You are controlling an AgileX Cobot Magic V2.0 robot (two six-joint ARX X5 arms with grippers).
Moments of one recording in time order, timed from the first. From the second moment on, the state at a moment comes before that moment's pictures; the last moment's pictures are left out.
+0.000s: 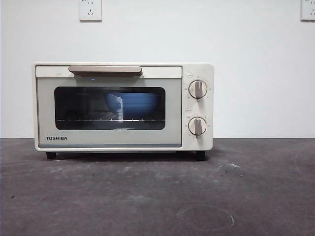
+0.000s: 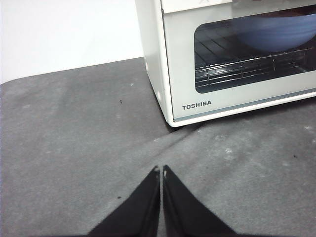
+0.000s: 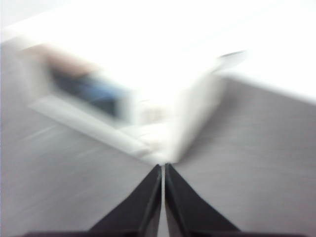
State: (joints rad) left arm 0.02 0.00 0.03 -0.17 0.15 0.17; right arm 0.28 0.57 0.73 -0.40 -0.17 -0.08
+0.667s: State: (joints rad) left arm 0.02 0.00 0.03 -0.17 0.15 0.17; right arm -0.03 0.03 0.10 -0.09 -0.05 -0.04
